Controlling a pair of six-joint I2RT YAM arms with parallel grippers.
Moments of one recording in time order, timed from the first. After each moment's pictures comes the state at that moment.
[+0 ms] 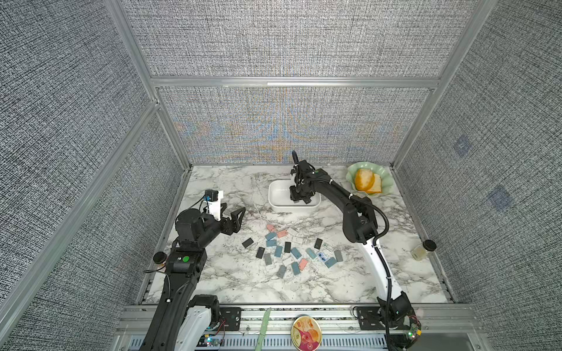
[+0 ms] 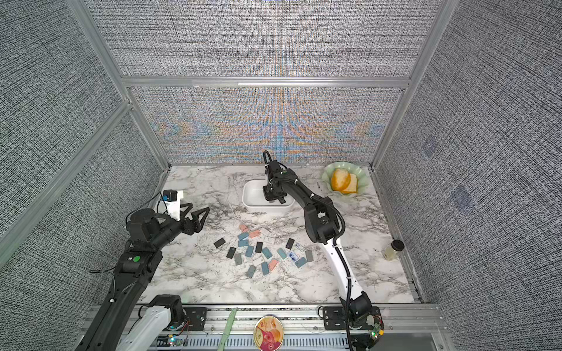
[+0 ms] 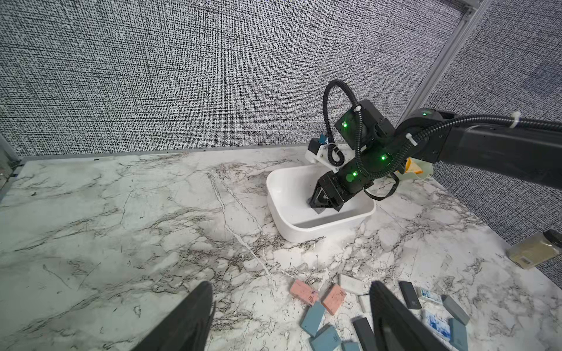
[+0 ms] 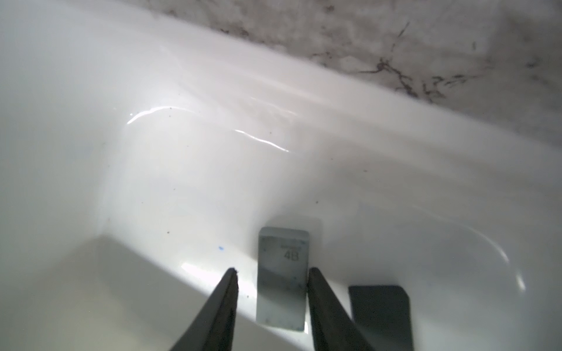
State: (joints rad) left arm -0.09 0.74 0.66 -0.20 0.44 -0.11; right arm 0.50 2.56 2.32 -0.89 -0.11 0.18
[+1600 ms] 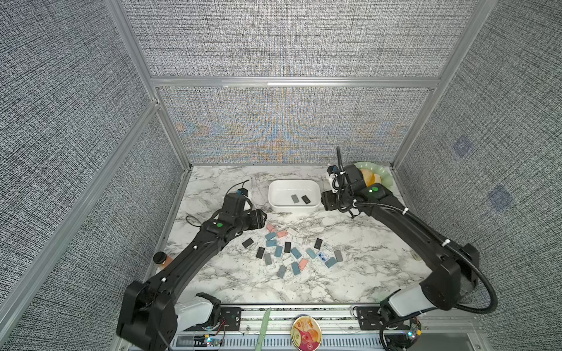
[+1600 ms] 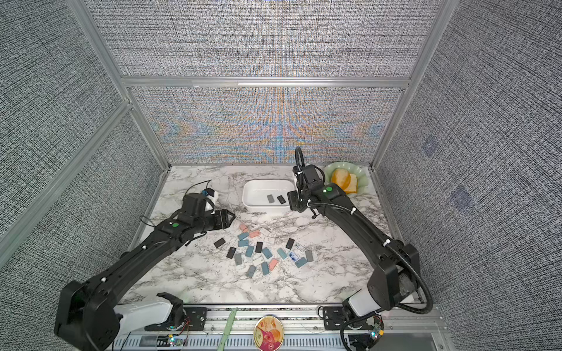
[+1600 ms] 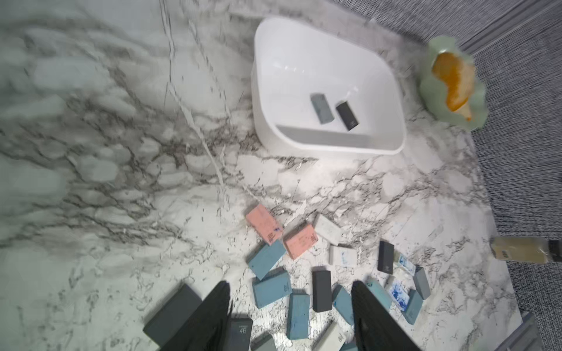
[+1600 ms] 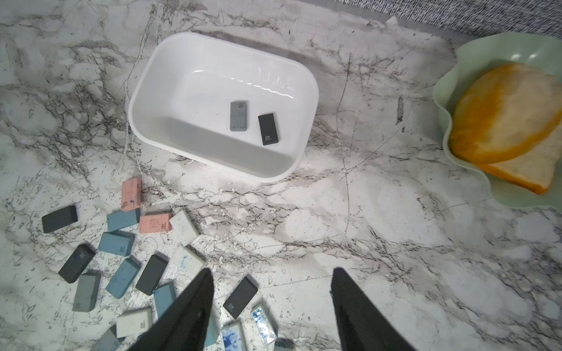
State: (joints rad) left arm -0.44 1.25 0.85 -0.40 0.17 -0.53; right arm 0.51 1.49 1.40 -0.78 0.12 0.16
